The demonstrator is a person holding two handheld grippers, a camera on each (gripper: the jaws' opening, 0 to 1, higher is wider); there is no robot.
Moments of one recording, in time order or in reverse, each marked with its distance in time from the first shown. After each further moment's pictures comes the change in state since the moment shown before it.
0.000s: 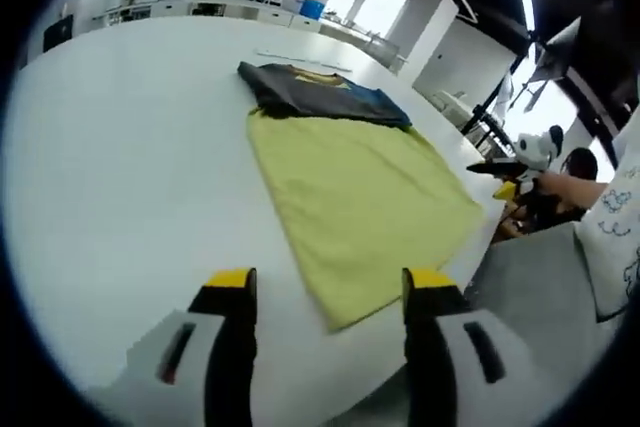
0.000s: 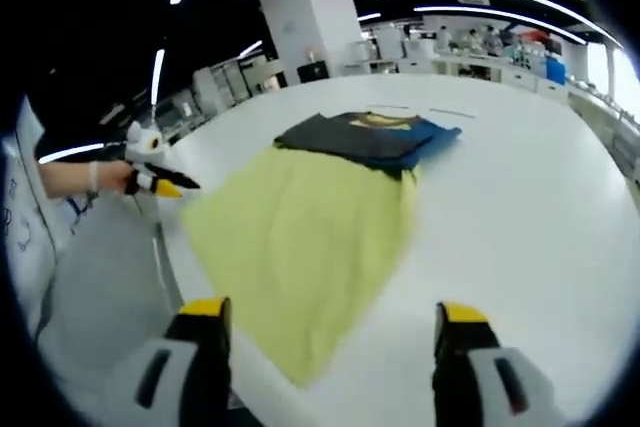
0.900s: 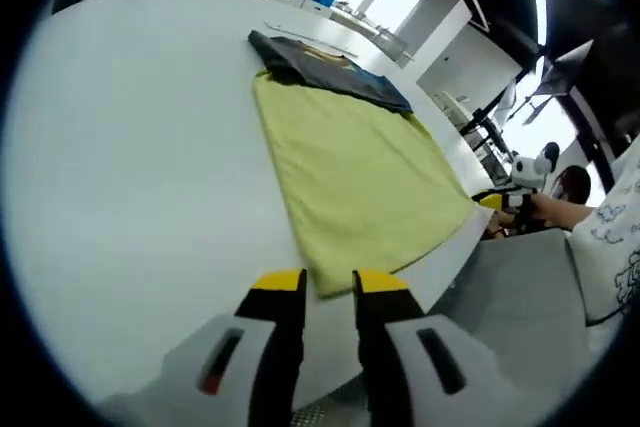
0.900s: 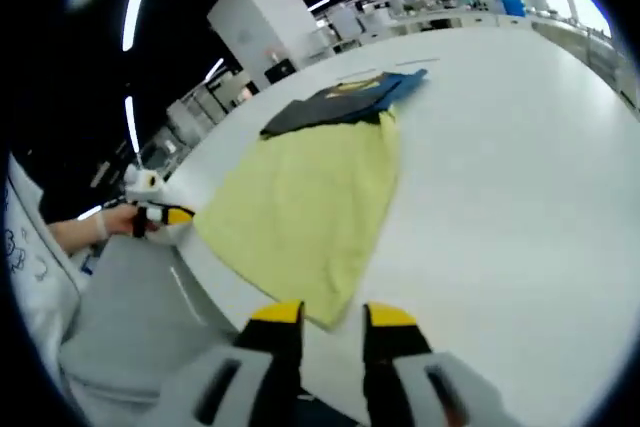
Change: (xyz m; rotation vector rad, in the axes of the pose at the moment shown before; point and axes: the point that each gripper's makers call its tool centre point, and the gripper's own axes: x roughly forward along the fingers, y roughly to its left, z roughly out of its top) left arm 0.000 -0.004 -0.027 -0.126 0.041 -0.049; right arm -0.008 0.016 -0.044 0.352 0.030 0.056
